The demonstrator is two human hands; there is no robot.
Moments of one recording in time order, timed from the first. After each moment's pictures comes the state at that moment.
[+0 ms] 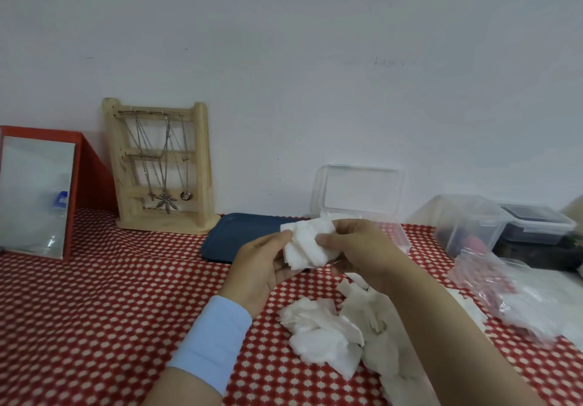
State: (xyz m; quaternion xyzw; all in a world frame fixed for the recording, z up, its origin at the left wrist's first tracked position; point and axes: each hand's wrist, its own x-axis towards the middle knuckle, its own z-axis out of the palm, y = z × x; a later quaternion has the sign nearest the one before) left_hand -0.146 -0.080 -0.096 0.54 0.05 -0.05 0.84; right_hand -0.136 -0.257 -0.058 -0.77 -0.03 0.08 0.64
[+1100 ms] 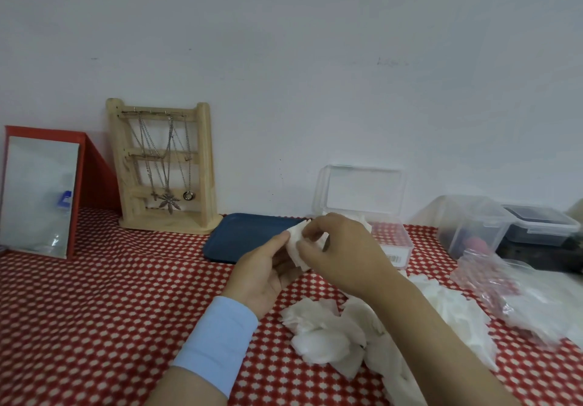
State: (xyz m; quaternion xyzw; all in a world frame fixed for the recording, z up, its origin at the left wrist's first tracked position) left_hand -0.151 -0.081 -0.094 0.46 0.08 -0.09 0.88; right_hand -0.151 -0.233 -0.058 -0.93 -0.16 -0.13 0.31
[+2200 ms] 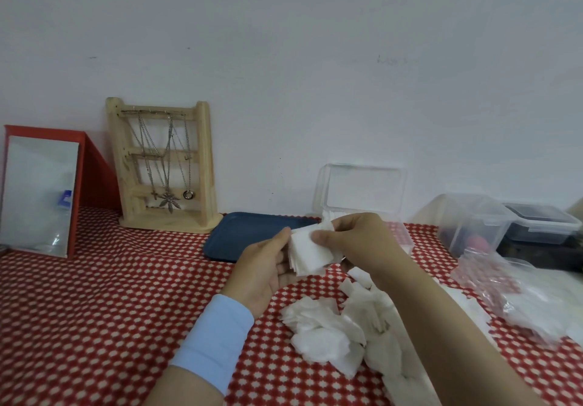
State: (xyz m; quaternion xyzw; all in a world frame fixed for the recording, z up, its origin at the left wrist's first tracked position) left_hand -0.148 -0.082 -0.093 0.56 0.07 -0.09 0.82; right_hand -0.140 -0.250 -0.049 -0.82 -0.02 -0.01 0.57
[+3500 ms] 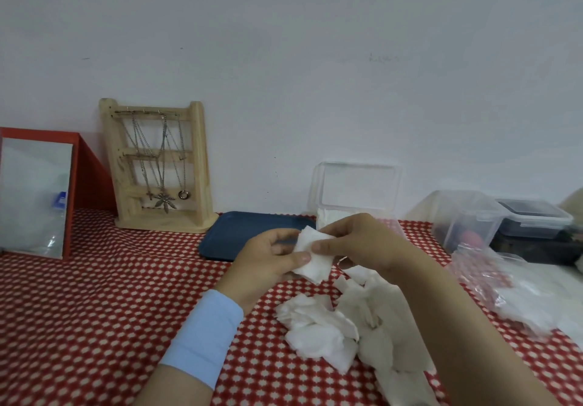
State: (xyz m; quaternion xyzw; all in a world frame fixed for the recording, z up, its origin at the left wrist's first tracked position) left_hand -0.152 -0.080 -0.092 0.72 -0.04 -0.06 0.69; right_hand -0.134 -0.273 -0.048 -0.85 -0.08 0.10 0.51
